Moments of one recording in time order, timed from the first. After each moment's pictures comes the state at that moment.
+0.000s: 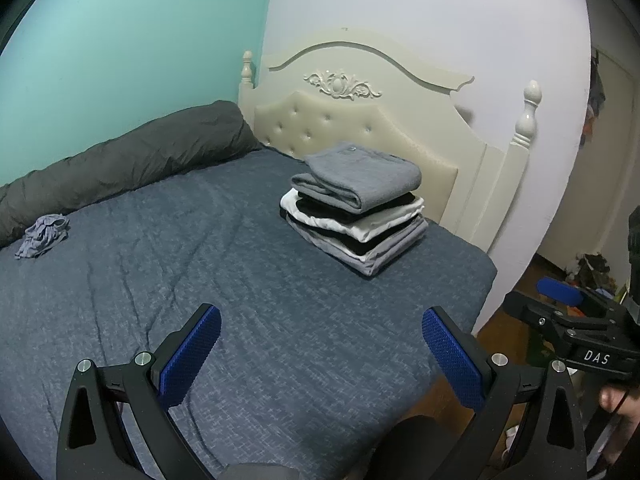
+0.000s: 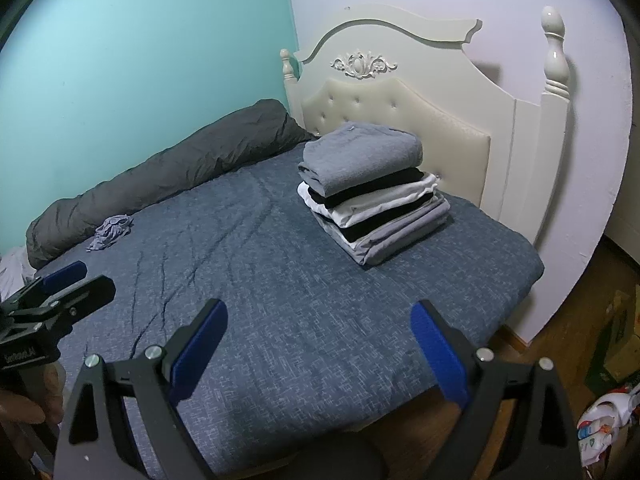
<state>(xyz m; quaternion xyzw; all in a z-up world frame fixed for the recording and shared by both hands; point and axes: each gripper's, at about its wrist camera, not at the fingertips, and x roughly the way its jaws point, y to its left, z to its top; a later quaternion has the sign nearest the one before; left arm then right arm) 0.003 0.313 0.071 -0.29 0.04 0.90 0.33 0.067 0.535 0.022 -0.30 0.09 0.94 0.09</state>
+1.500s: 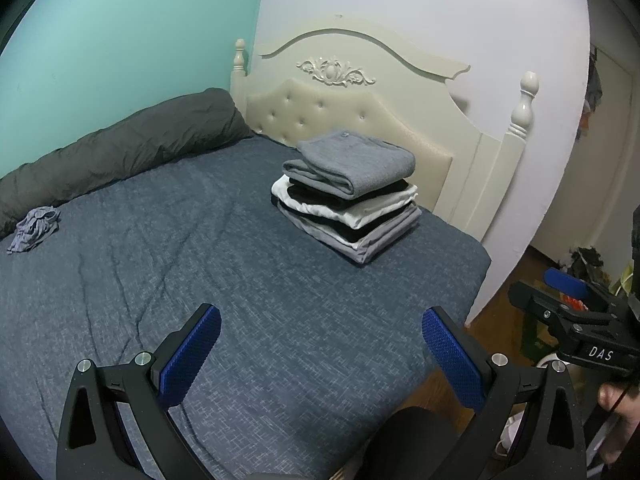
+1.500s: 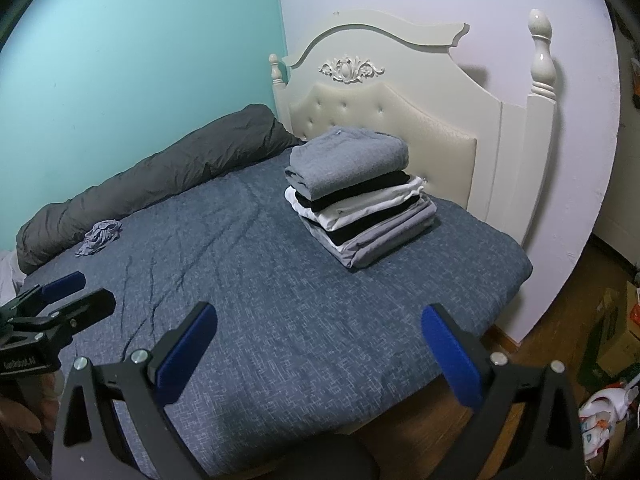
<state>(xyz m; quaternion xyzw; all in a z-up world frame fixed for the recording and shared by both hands) 0.000 0.321 0.061 -0.31 0.04 0.89 0.34 0.070 0.540 0.019 -0.30 0.09 0.94 0.11</state>
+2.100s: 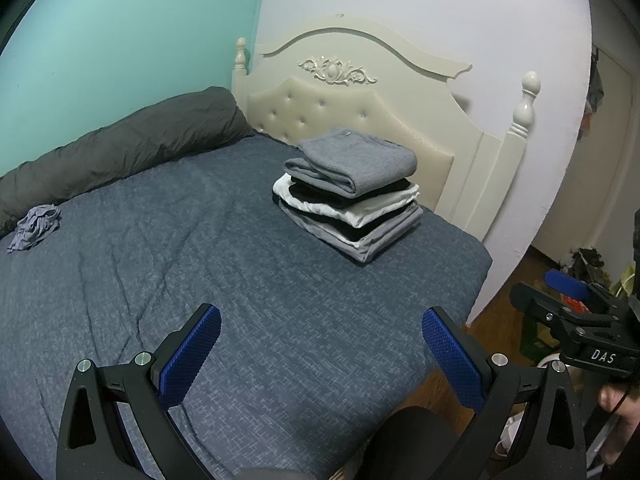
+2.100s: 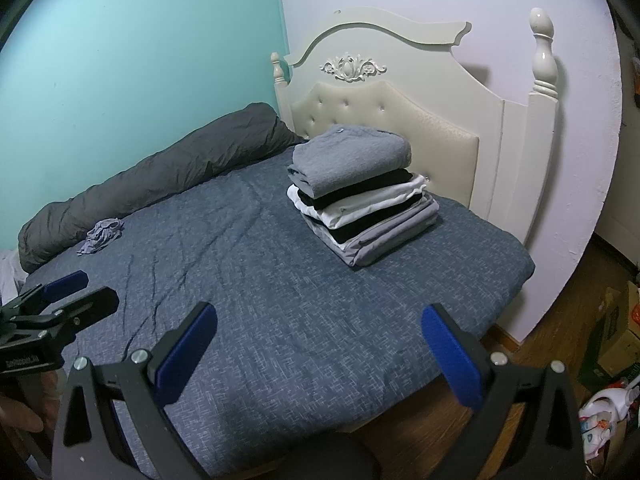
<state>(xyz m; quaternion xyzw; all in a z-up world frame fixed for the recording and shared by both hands) 0.000 0.321 0.061 -0.32 0.04 0.89 0.34 0.072 0.537 0.019 -0.30 0.09 0.94 0.11</state>
